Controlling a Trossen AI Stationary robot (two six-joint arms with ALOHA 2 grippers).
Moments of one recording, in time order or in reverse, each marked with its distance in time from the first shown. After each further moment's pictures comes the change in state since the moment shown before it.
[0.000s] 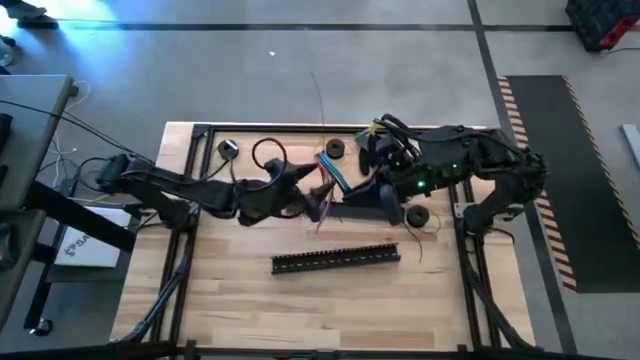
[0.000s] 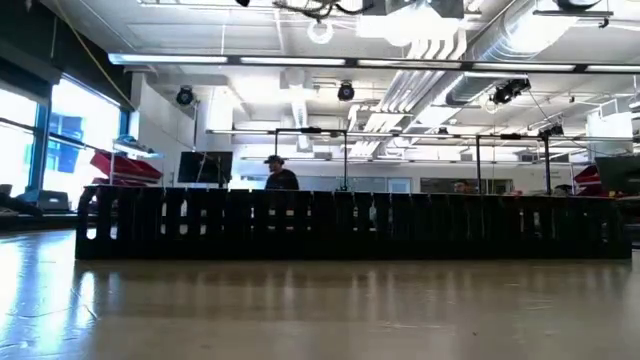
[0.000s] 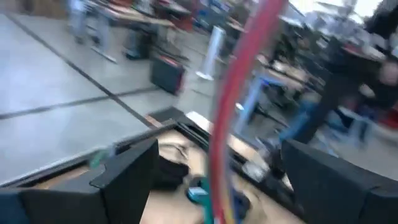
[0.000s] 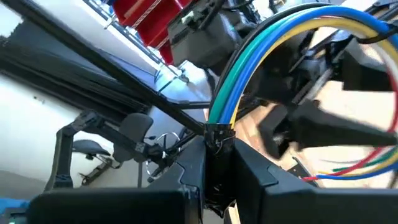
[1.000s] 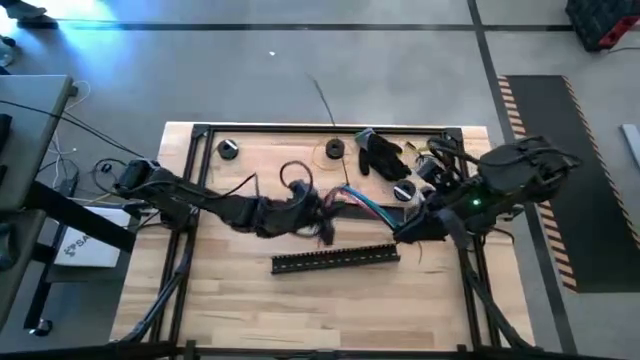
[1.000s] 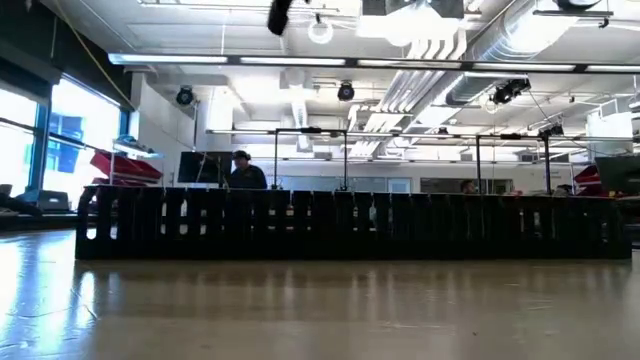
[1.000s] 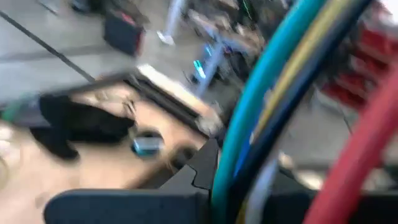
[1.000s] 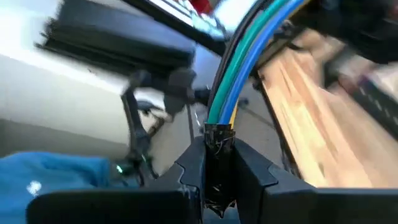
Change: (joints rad) left arm -0.076 0.098 0.000 -0.067 0.281 -0.181; right arm 0.192 -0.115 0.002 -0.189 -0.089 0.301
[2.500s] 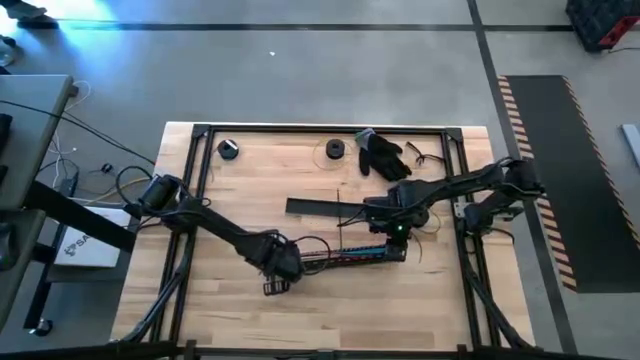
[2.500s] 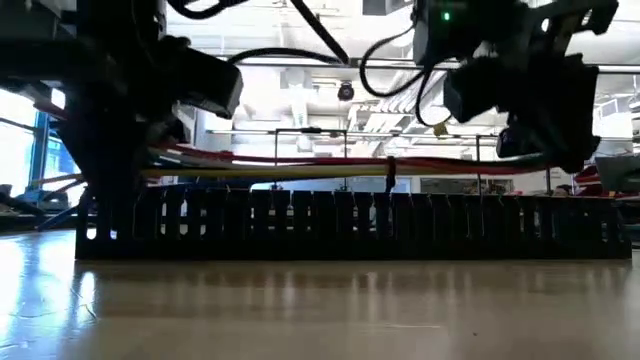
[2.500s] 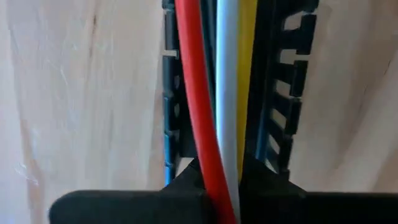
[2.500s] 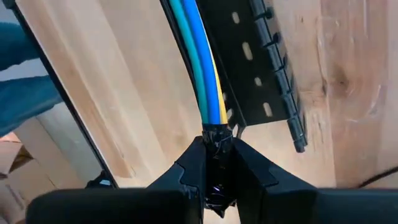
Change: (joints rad) left arm -0.139 0.286 0.002 -0.972 0.542 0.048; right arm -0.395 0.021 -1.346 0.234 -0.473 -0.740
